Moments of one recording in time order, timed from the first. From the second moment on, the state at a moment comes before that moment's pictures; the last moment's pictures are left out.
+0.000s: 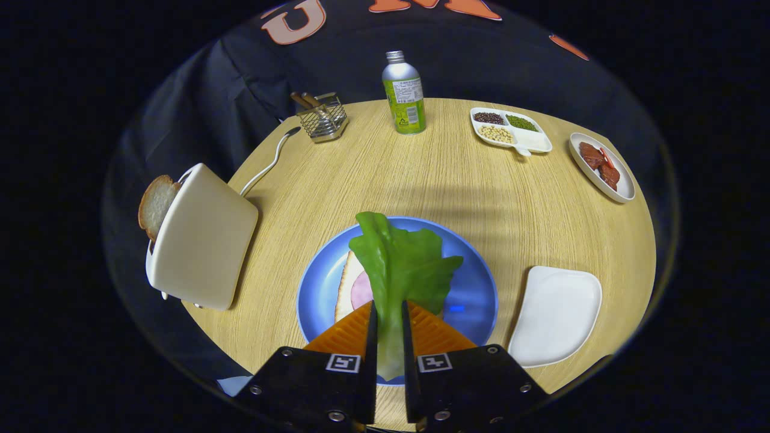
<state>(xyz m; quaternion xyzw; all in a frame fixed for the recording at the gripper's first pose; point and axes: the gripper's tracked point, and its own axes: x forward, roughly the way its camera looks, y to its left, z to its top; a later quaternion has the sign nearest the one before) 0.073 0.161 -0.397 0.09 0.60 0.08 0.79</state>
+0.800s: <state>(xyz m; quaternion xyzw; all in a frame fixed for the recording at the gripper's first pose) 0.097 0.216 -0.292 0.07 0.55 0.14 0.82</state>
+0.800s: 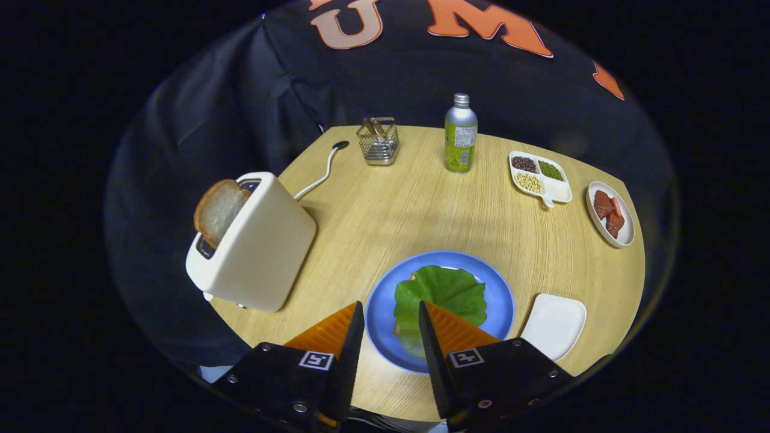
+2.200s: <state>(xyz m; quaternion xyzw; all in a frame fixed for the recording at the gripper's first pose) 0.157 0.428 -0.215 0.09 0.57 0.20 0.79</state>
